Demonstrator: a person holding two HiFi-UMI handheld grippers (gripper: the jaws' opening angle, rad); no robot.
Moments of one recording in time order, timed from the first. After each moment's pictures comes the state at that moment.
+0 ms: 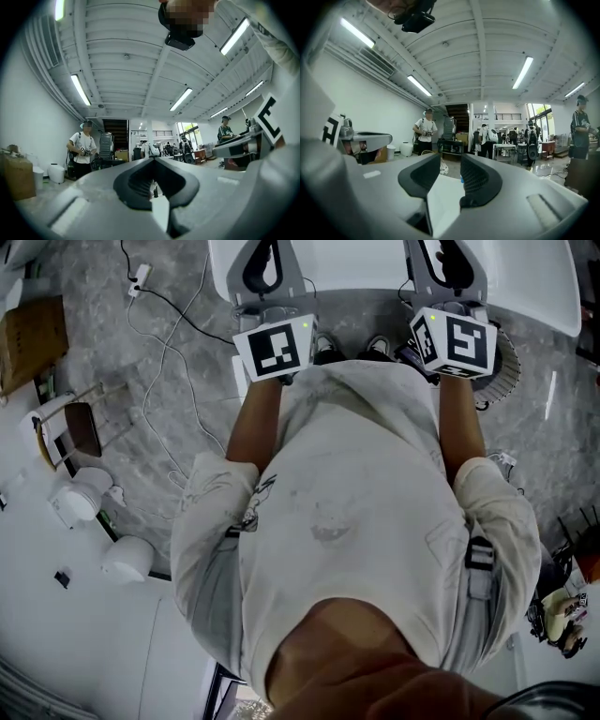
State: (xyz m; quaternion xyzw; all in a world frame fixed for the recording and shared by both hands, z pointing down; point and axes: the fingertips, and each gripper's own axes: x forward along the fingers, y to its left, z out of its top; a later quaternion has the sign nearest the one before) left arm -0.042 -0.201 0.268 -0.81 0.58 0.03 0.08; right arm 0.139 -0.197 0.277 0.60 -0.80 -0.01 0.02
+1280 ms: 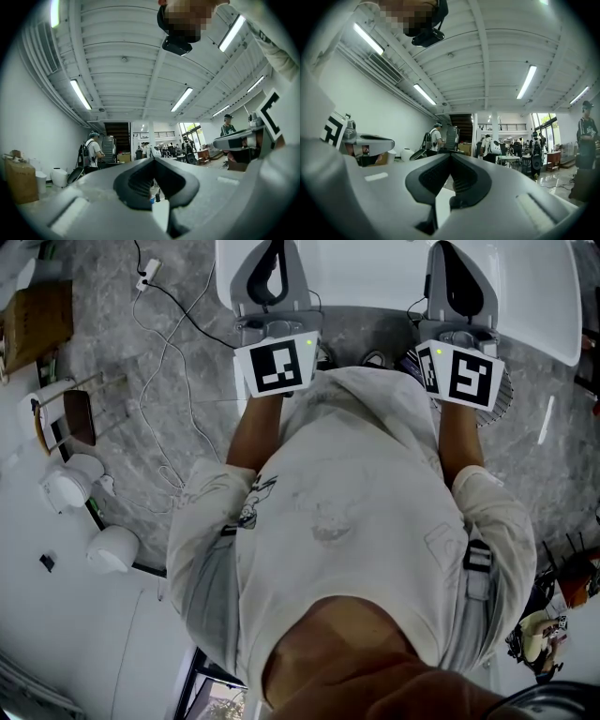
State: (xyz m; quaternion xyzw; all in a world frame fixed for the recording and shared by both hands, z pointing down) left arm -0.022 -0.210 0.239 -0.79 0.60 0.03 0.10; right arm 0.156 -0.206 0.230 0.58 -0.81 -0.08 -0.01
